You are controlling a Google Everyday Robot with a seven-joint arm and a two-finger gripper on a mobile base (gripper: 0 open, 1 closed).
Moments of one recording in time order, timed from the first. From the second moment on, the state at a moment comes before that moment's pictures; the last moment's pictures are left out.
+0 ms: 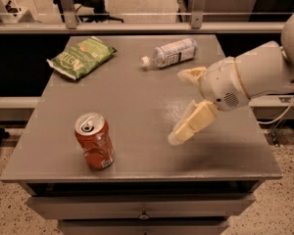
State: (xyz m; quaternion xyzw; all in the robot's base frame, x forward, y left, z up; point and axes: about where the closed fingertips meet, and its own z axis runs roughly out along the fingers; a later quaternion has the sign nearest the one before) arm 0.468 -0.076 0.899 -0.57 0.70 0.24 0.35
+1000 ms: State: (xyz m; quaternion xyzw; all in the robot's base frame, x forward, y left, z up) arm 0.426 0.030 0.888 -0.56 0.59 0.37 0.45
